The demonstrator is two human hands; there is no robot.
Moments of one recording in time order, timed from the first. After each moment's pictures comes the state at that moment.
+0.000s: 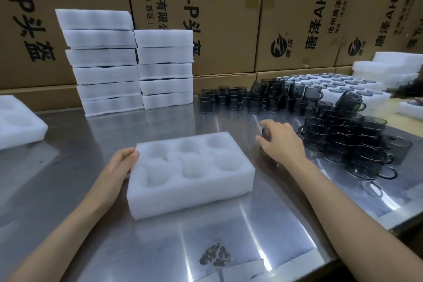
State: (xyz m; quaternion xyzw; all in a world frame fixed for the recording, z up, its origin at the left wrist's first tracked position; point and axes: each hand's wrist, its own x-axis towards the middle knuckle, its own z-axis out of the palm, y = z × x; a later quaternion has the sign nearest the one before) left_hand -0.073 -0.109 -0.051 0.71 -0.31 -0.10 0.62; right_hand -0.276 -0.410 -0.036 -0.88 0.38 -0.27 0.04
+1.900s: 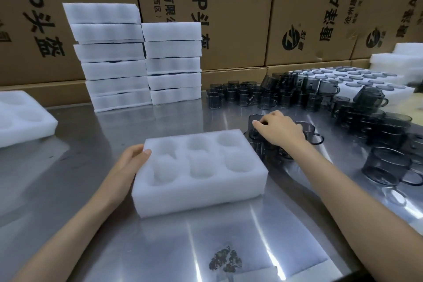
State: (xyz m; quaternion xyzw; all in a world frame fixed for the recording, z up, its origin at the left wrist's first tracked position) left_hand -0.068 -0.113 -0.052 0.72 -0.30 -0.12 0.61; right_hand -0.235 -0.419 -0.017 -0.89 0.42 -0.14 0.08
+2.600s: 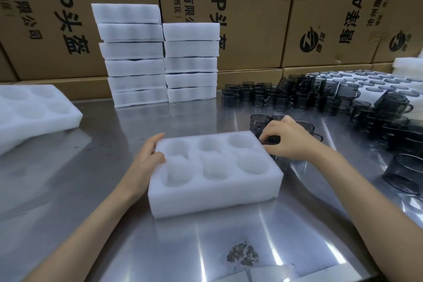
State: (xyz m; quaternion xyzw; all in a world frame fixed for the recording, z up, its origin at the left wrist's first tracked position) left_hand -0.077 -0.109 -0.042 0.71 -0.34 -0.13 0.60; right_hand -0.255 -0.385 -0.010 -0.97 0.17 -0.14 0.12
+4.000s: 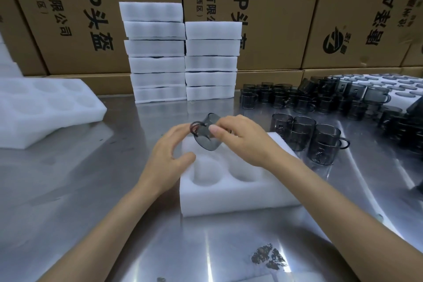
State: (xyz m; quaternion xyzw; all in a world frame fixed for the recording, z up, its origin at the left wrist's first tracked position) left_hand -0.086 -0.102 -0.030 0.71 -0.48 0.06 0.51; right_hand -0.187 -0.262 0.010 -0.95 0.04 -0.22 0.21
